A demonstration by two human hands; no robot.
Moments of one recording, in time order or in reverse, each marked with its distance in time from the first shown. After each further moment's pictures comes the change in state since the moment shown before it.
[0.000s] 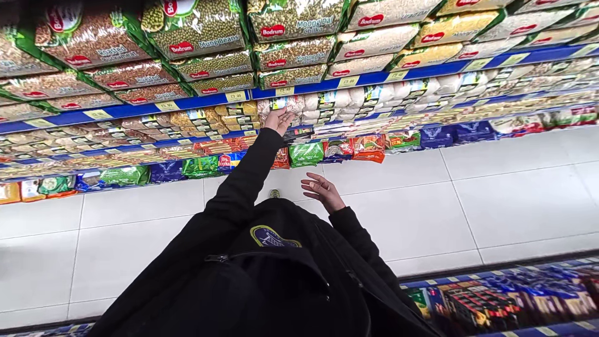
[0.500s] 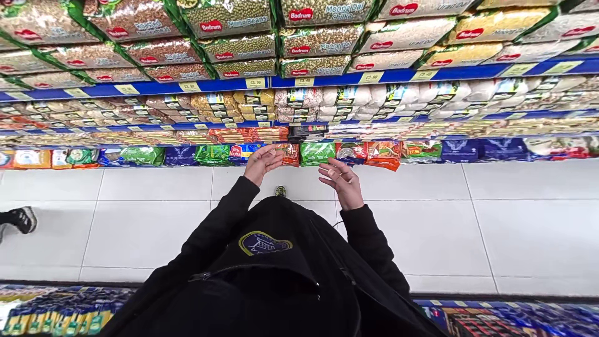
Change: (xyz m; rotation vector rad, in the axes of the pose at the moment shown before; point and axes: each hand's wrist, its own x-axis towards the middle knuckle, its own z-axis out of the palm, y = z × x) left_hand -0.146 -0.012 -0.149 0.473 -0.163 0.210; right_hand -0.021 -0.047 0.017 -0.038 0.053 -0.270
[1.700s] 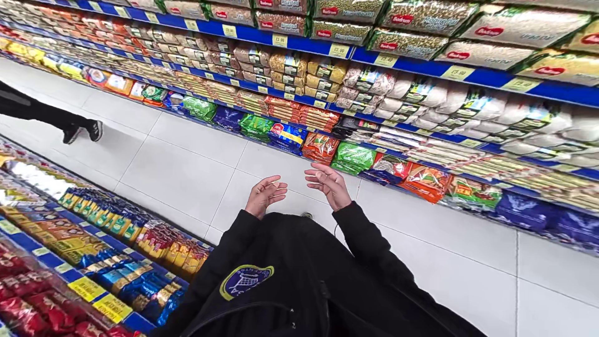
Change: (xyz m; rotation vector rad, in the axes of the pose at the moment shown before) left_hand -0.264 -0.122 -0.068 -0.282 0.293 0.050; right_hand -0.107 0.064 0.095 0.020 -0.514 0.214
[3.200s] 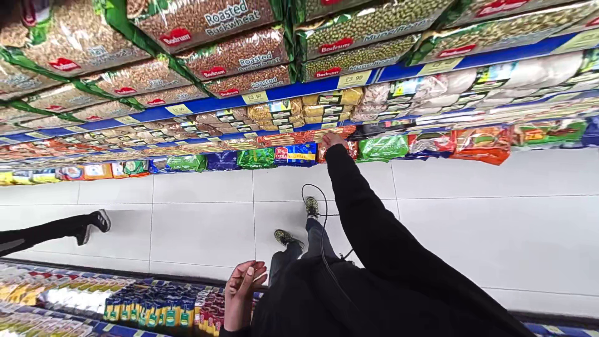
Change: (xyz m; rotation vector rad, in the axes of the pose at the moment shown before) left_hand 0.099 0.144 -0.141 0.170 0.250 -0.073; right_hand 0.452 0.097 -0.128 0.500 1.173 0.159
